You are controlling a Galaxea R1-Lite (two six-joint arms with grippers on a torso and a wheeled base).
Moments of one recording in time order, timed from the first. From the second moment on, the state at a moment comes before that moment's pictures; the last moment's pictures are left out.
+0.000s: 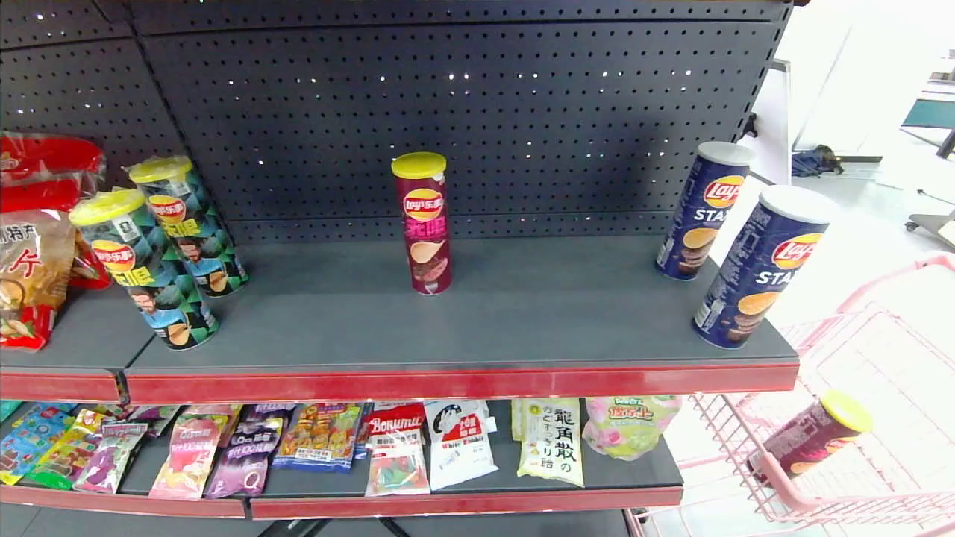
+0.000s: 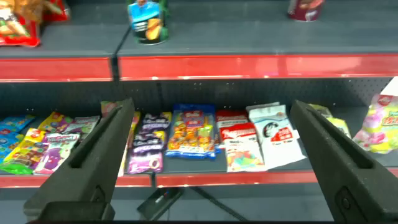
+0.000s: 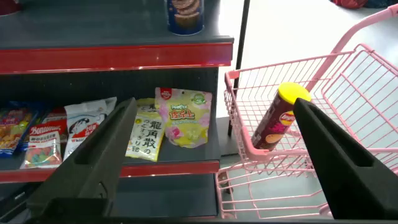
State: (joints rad) left arm 0.01 0.00 0.00 0.00 -0.01 0.00; right arm 0.00 0.00 0.00 0.00 -0.04 0.00
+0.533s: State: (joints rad) left arm 0.01 0.00 0.00 0.00 -0.01 0.00; right arm 0.00 0.00 0.00 0.00 -0.03 0.00
